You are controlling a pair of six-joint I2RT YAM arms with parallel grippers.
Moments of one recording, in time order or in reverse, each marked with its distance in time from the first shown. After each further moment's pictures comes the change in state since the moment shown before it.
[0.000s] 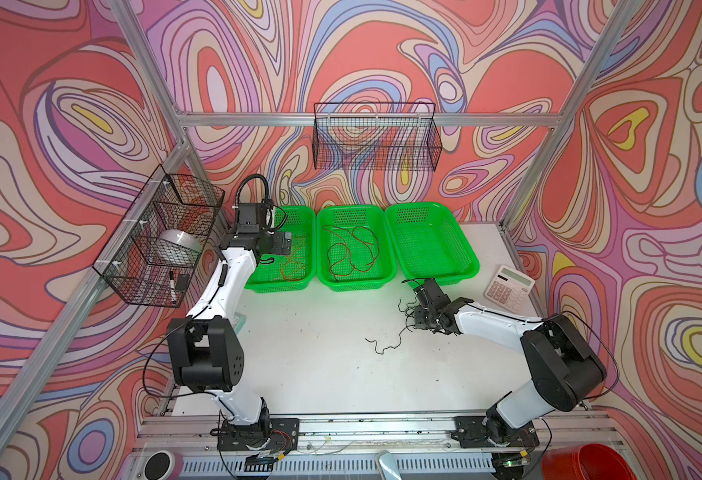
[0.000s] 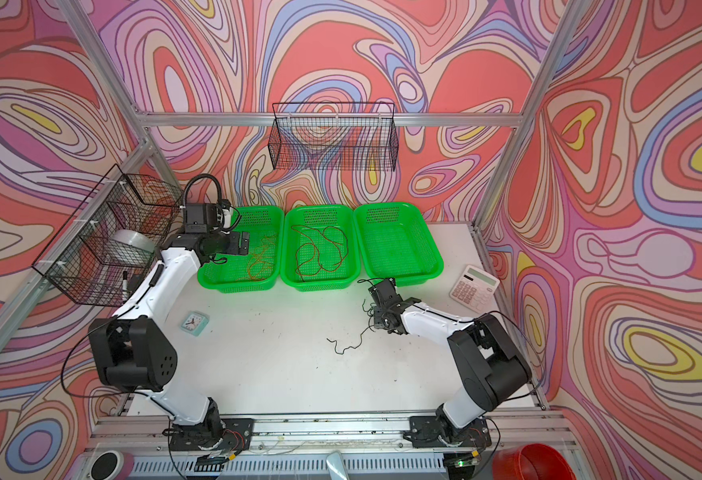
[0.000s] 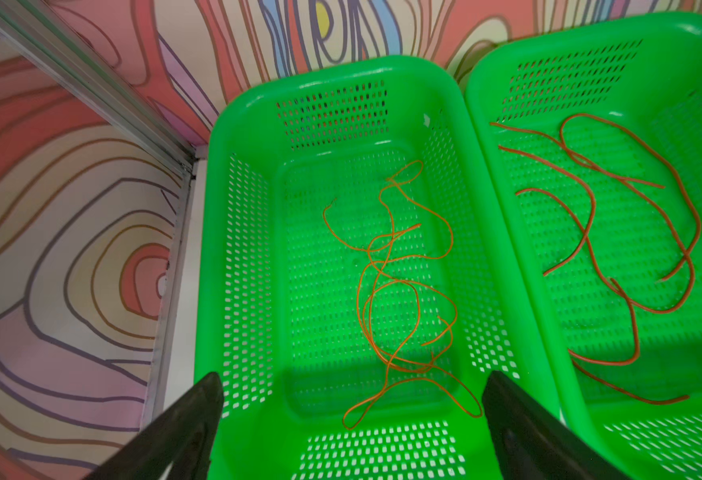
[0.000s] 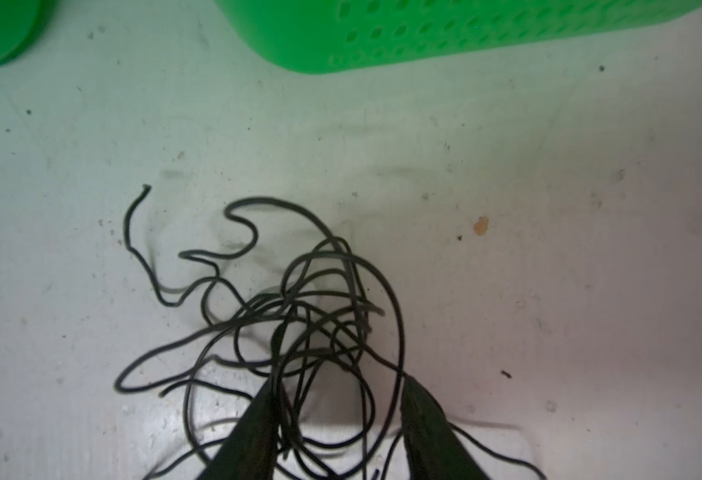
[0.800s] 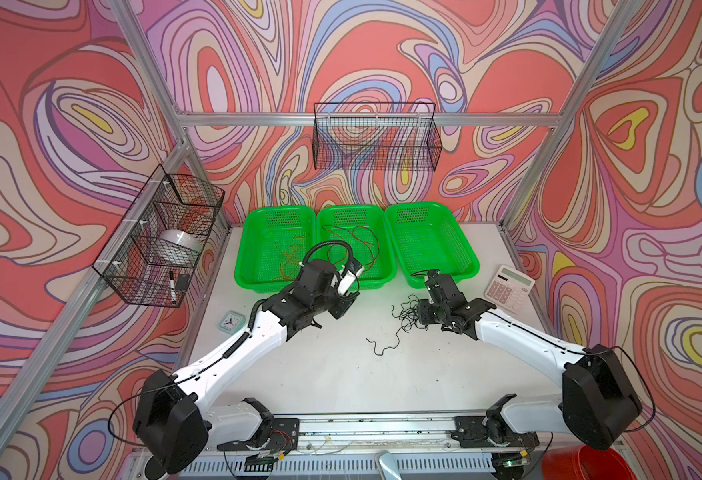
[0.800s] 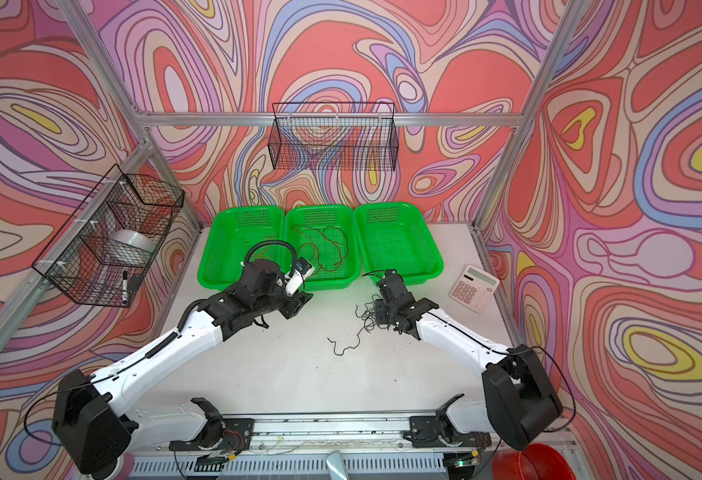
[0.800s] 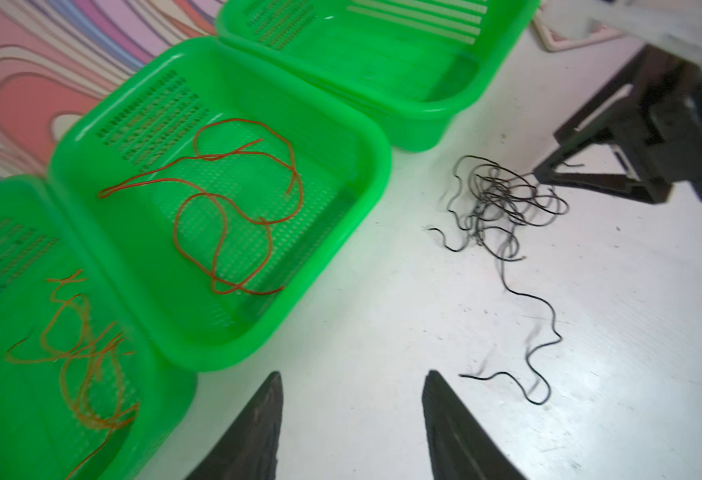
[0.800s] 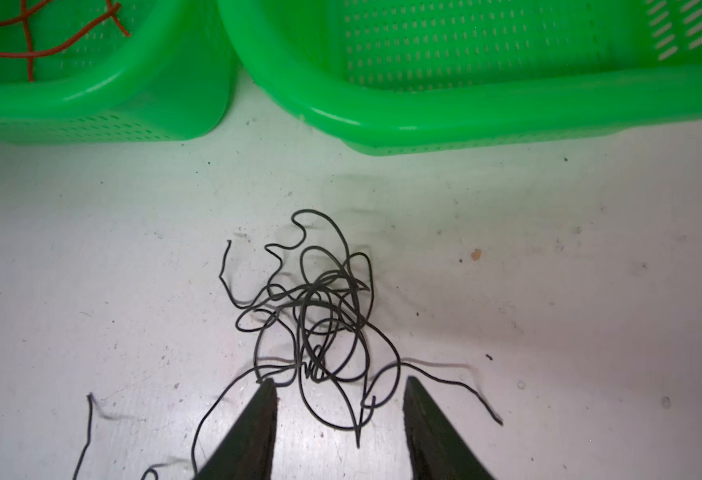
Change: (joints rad) left arm -0.662 -0.342 -0.496 0.183 0.095 0.112; right arm 0.002 -0.226 0.003 -0.085 -0.067 -0.066
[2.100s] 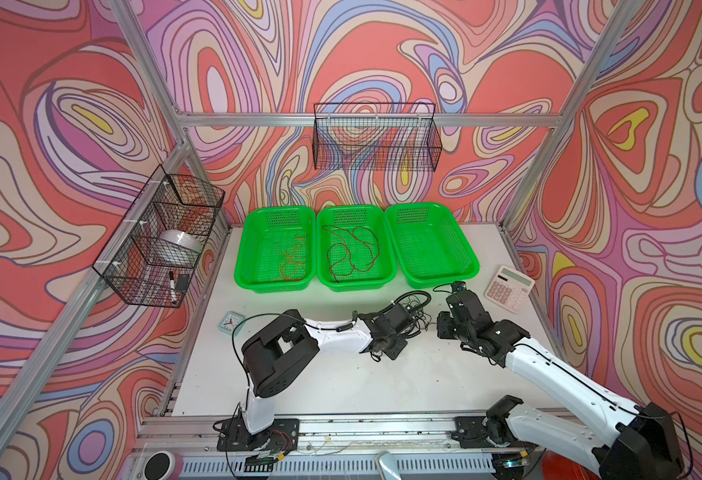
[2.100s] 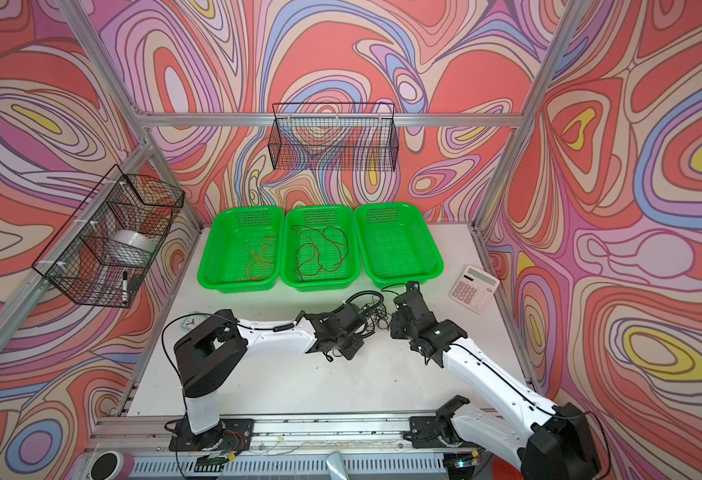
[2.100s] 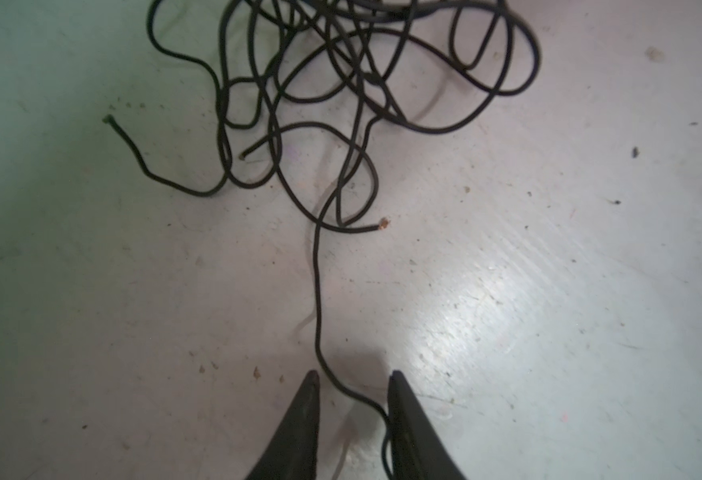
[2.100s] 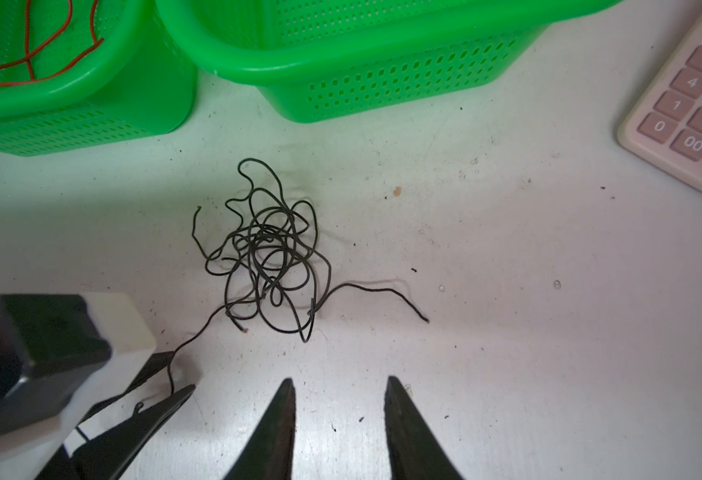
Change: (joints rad) left arm -0.345 0.622 0.163 0.072 -0.126 -0.423; right arm -0.004 -0.327 -0.141 -0.126 0.055 0.085
